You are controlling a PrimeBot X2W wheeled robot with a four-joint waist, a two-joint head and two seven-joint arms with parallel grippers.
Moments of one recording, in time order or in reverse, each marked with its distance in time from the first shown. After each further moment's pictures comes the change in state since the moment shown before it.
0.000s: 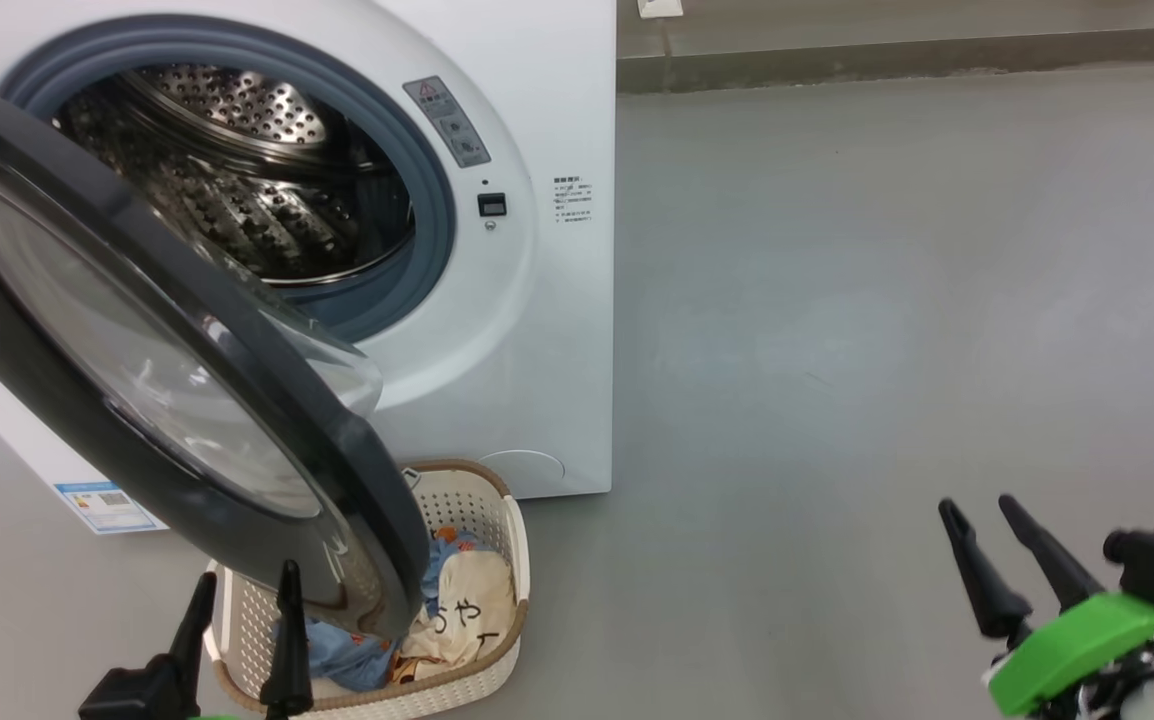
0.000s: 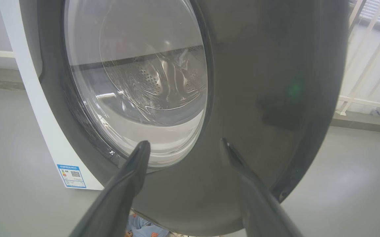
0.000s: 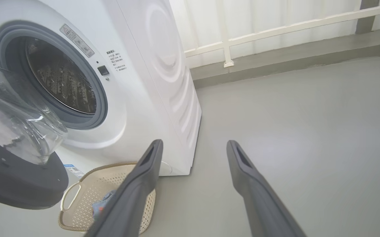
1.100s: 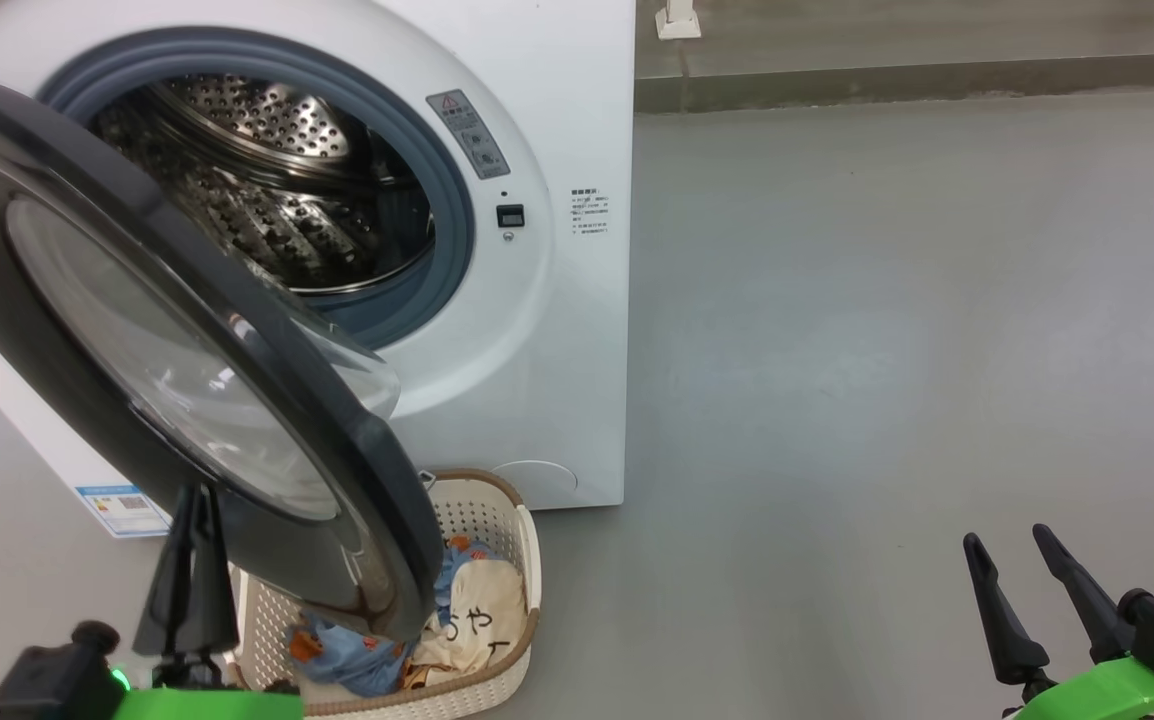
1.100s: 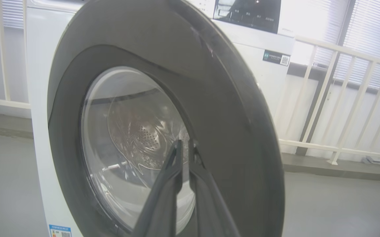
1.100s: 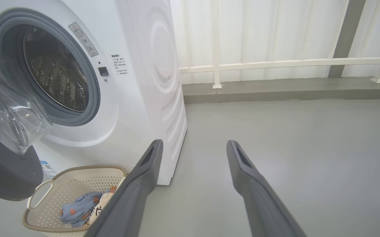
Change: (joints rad) left arm 0.013 0.000 0.020 -0.252 -0.048 0.002 0.000; right arm 0.223 0.156 -0.311 -0.156 -0.444 0.000 0.000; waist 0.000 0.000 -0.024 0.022
